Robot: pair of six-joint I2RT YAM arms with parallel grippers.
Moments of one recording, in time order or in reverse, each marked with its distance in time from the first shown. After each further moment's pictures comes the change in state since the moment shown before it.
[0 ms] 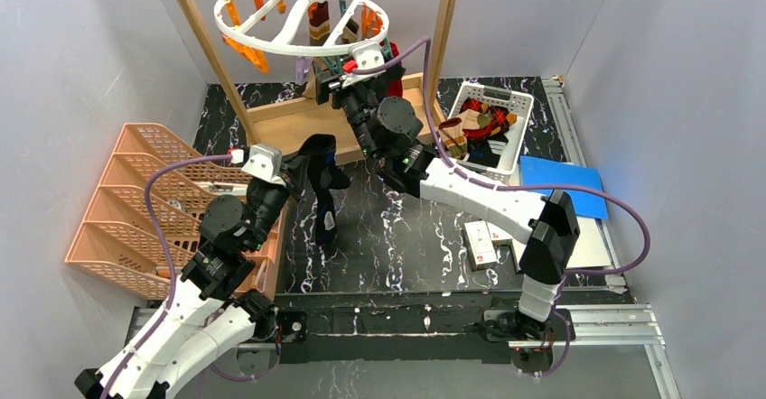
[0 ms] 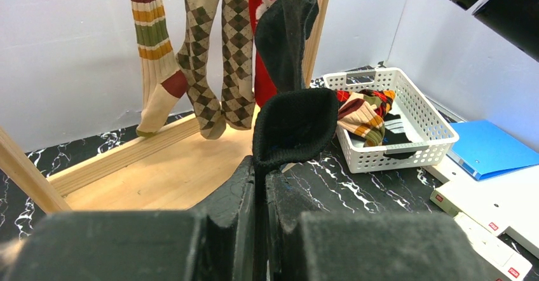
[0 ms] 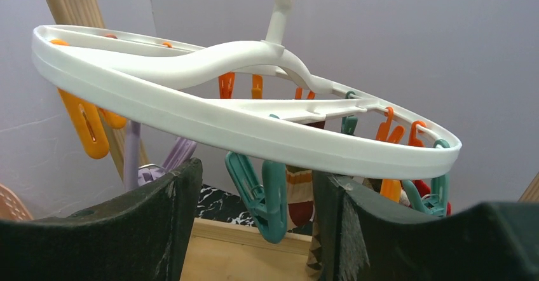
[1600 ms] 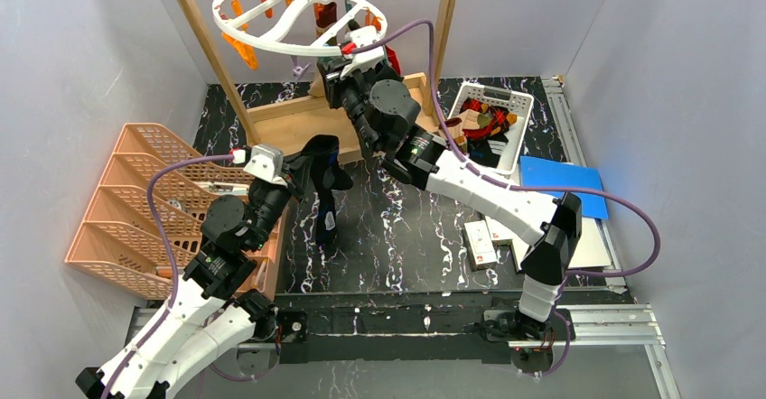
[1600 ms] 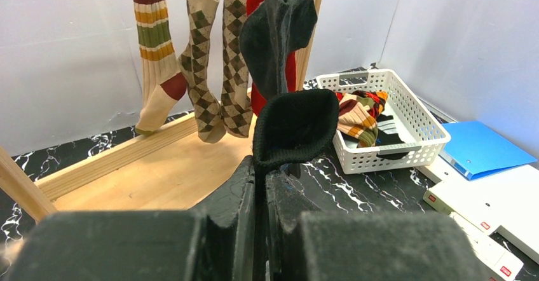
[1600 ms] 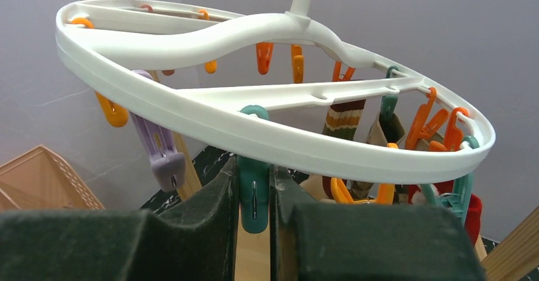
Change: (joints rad) left arm 0.000 0.005 -0.015 0.026 0.019 -0.012; right arm 0.000 -0.008 0.140 -0.322 -0.036 0.172
